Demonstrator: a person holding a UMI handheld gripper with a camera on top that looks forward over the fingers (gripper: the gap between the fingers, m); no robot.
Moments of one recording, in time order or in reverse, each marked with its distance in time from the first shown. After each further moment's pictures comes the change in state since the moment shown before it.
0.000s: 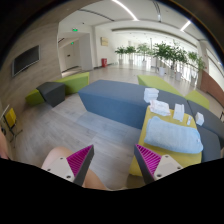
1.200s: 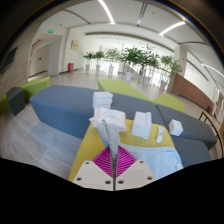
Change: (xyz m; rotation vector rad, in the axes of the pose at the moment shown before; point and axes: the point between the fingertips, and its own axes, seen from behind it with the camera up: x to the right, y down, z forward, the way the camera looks) arm 0.270 -0.053 0.152 0.073 0.373 0.033
